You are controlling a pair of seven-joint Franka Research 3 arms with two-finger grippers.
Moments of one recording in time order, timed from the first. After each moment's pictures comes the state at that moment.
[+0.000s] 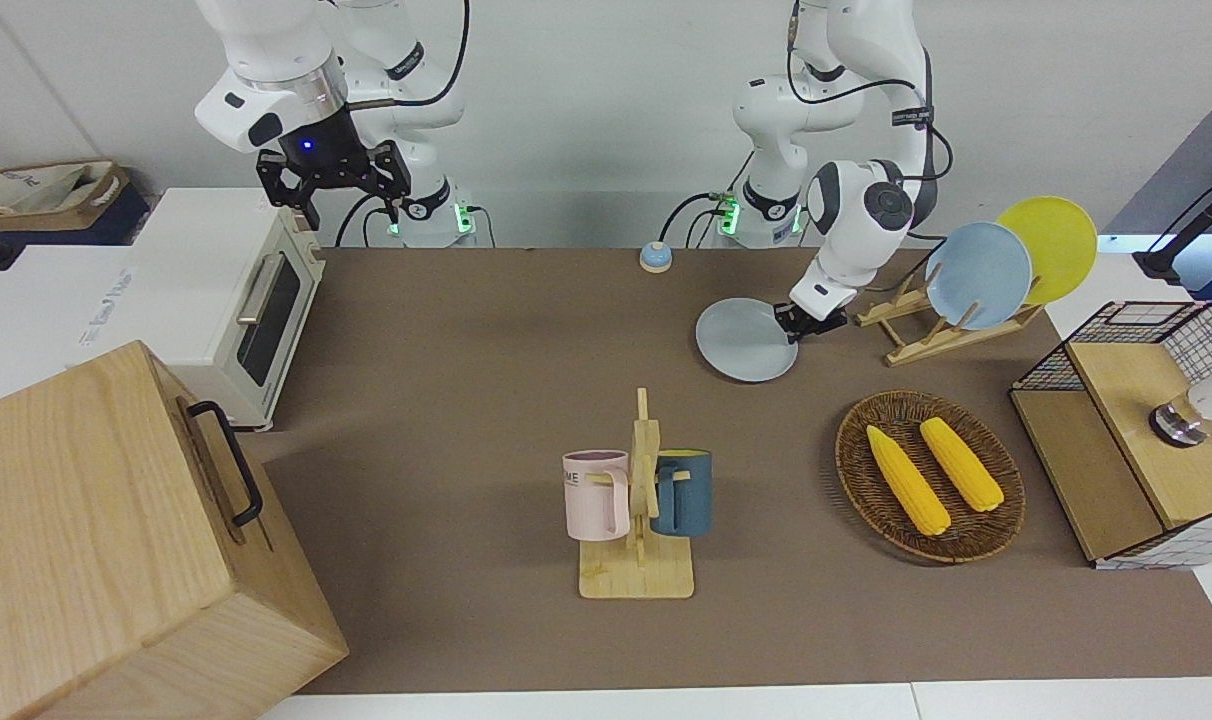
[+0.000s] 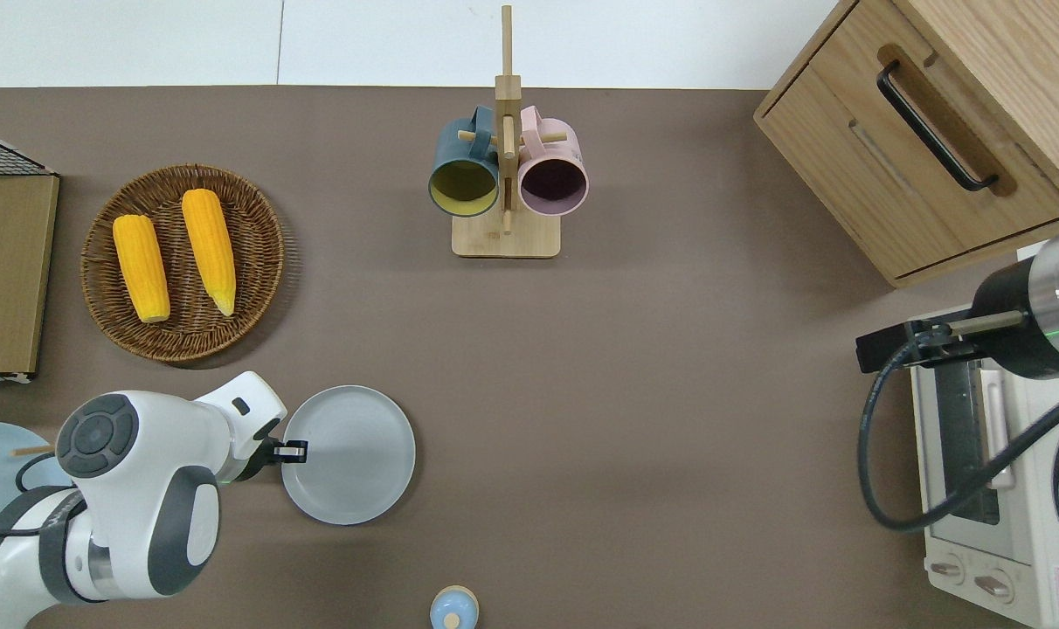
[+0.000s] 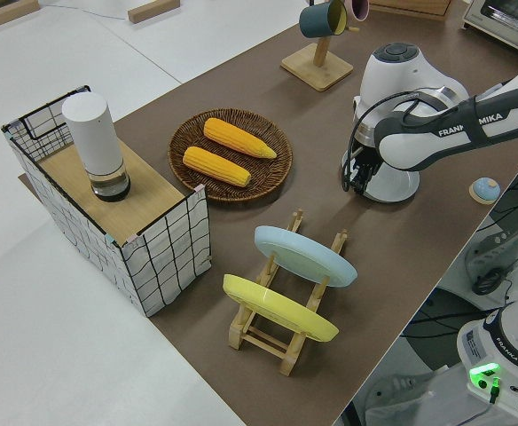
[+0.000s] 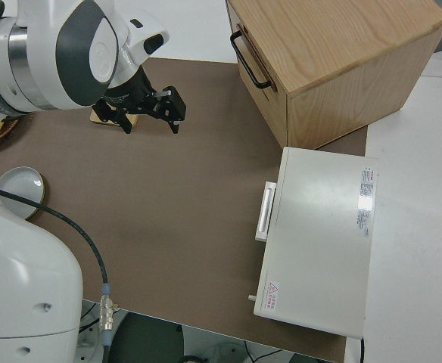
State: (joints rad) left arm 0.06 -0.09 -0.19 -2.52 -0.15 2.33 0.04; right arm 0.03 0.00 0.09 -1.47 0.00 1.39 0.03
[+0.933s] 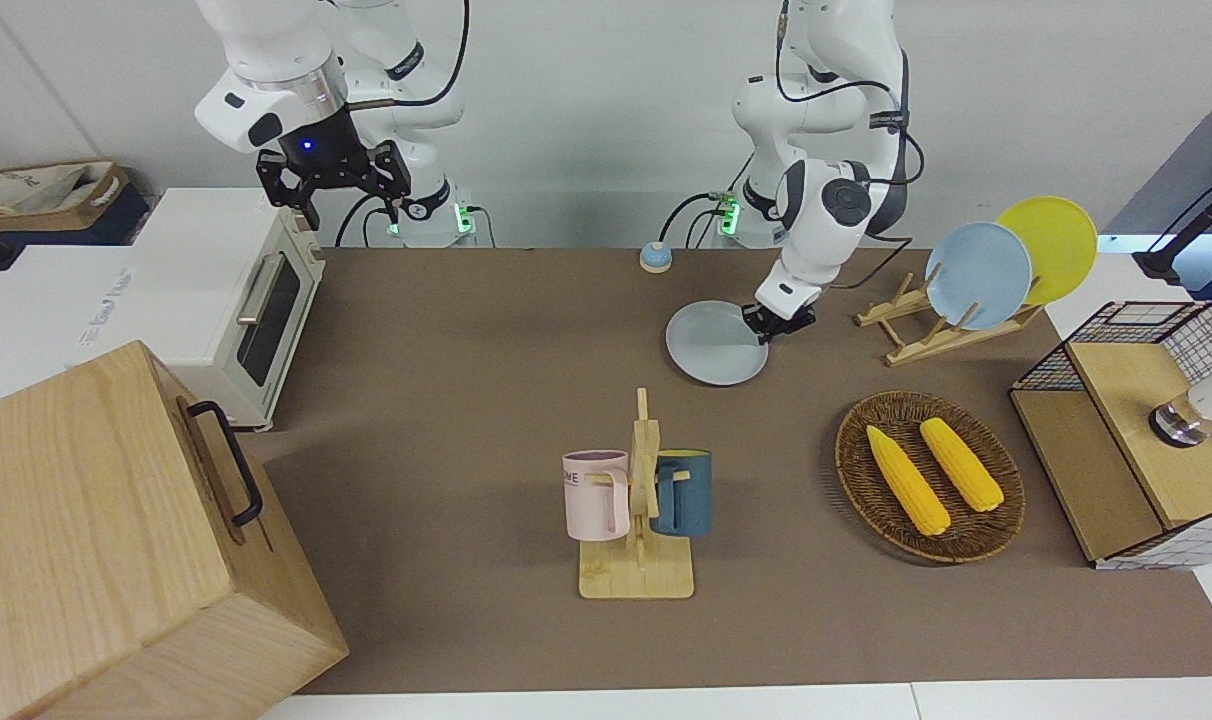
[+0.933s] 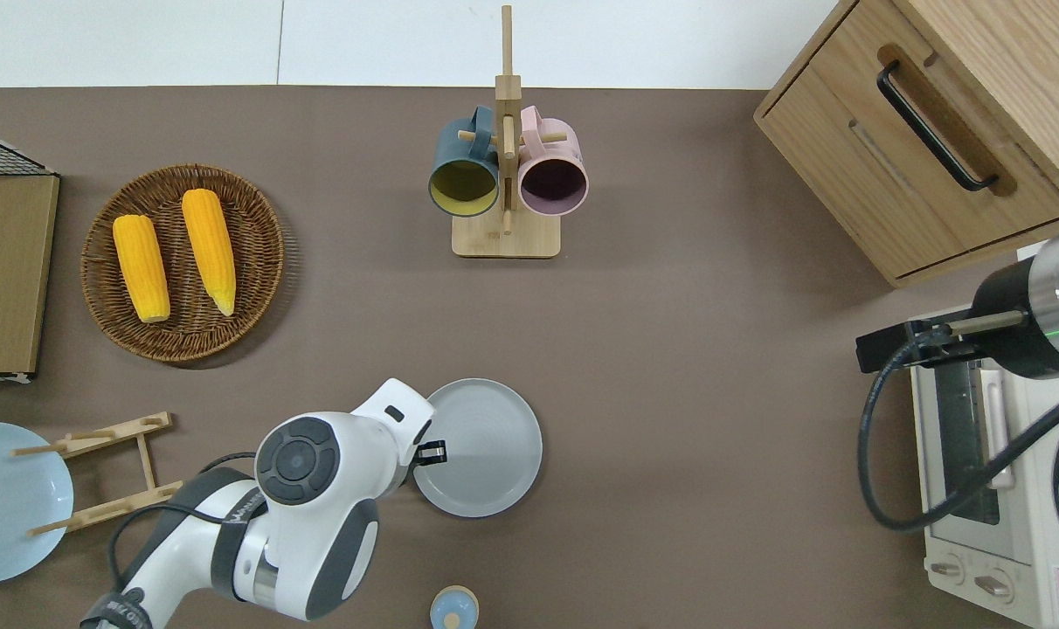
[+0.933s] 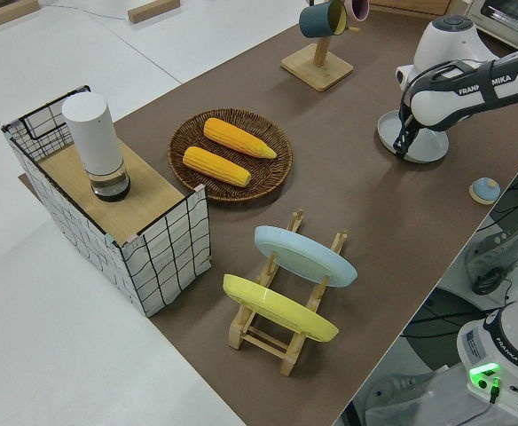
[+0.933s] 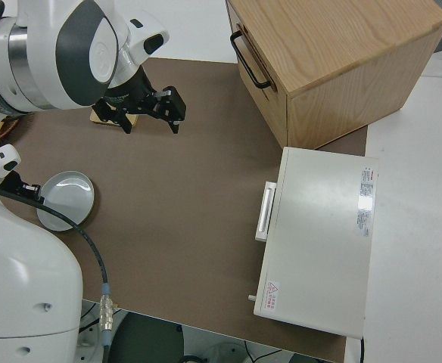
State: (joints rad) left arm -0.30 -0.02 -0.20 -2.45 -0.19 2.42 -0.45; right arm 0.03 0.00 0.09 -1.47 0.00 1.39 0.03
